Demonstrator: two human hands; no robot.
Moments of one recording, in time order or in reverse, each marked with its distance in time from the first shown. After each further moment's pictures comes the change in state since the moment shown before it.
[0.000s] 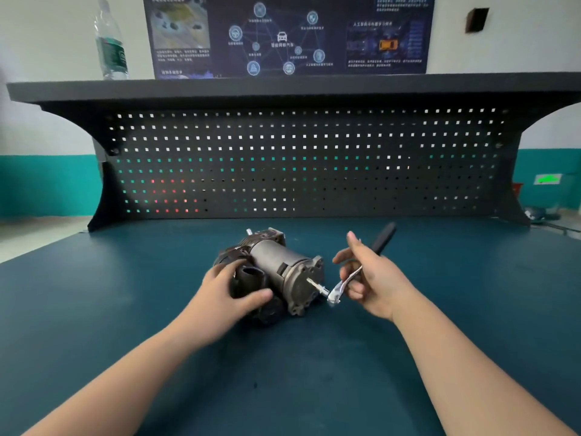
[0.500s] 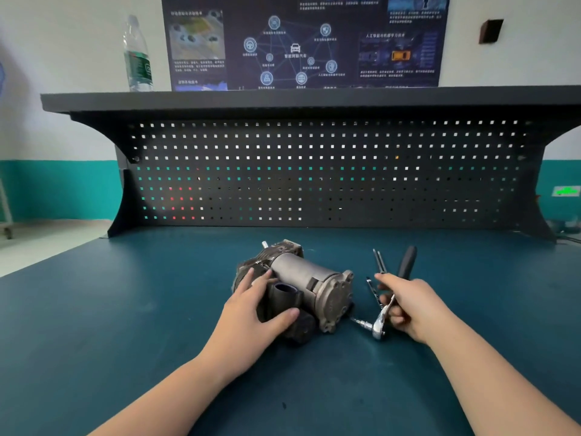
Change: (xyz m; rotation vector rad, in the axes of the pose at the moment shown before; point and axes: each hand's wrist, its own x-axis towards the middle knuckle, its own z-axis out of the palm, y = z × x) left_hand -0.016 0.001 0.005 0.001 0.088 0.136; right_hand 0.012 0.010 -0.017 -0.222 0.361 0.123
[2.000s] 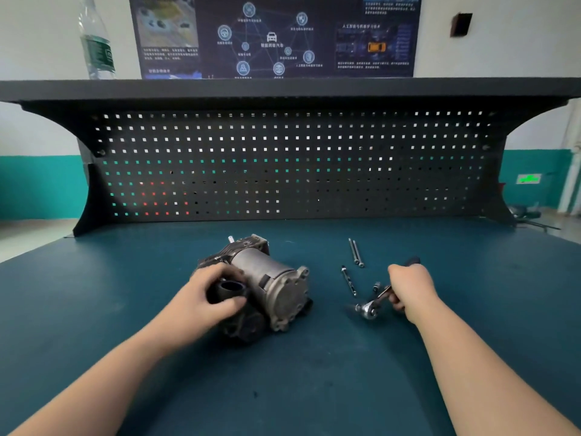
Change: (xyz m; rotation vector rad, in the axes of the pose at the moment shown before) left_hand 0.017 -0.009 -0.032 -0.135 -0.179 0.048; right_hand 0.017 -0.001 -0.035 -0.282 0.368 -0.100
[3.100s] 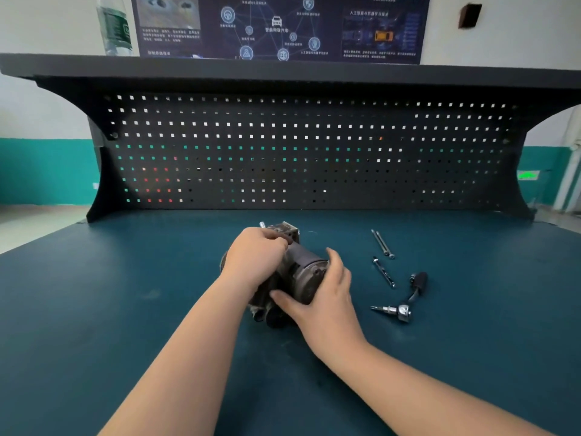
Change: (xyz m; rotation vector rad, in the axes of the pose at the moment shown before) left_hand 0.049 0.014 -0.005 -0.075 0.153 -0.325; right_hand -0.157 -0.006 0.126 -0.231 -0.196 -0.592
